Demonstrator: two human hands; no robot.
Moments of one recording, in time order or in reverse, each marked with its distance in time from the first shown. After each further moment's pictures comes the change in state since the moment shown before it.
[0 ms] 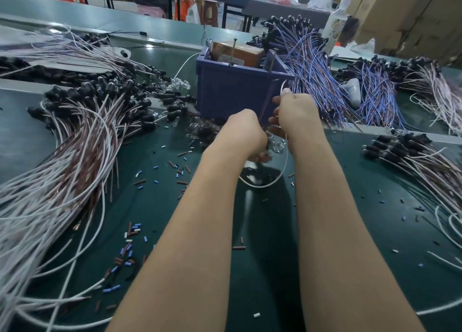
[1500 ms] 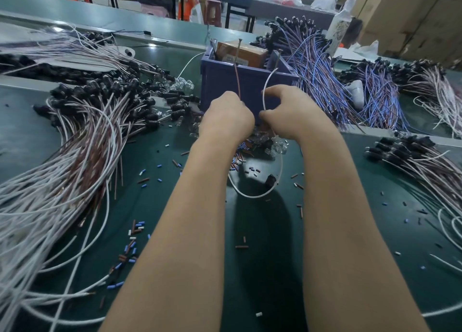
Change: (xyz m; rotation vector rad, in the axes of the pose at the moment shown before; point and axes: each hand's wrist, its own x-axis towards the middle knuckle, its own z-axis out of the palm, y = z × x) left_hand -0.007 0.000 -0.027 0.030 0.272 0.019; right_hand -0.028 -0.028 -0.014 -0.577 -0.269 -0.251
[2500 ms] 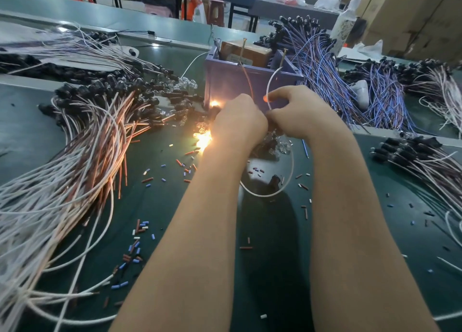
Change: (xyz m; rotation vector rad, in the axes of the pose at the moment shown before) left_hand -0.005 0.005 0.007 0.121 0.022 0.080; right_hand 0.000 0.002 -0.005 -0.008 -0.032 0.038
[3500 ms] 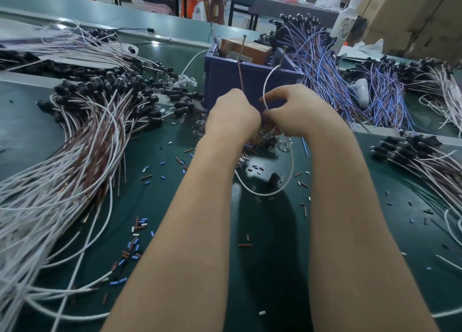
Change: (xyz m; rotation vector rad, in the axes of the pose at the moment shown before) left_hand 0.008 -0.006 -0.003 -0.176 -0.082 -0.073; right_hand -0.001 0.000 0.001 -0.023 -0.020 -0.054
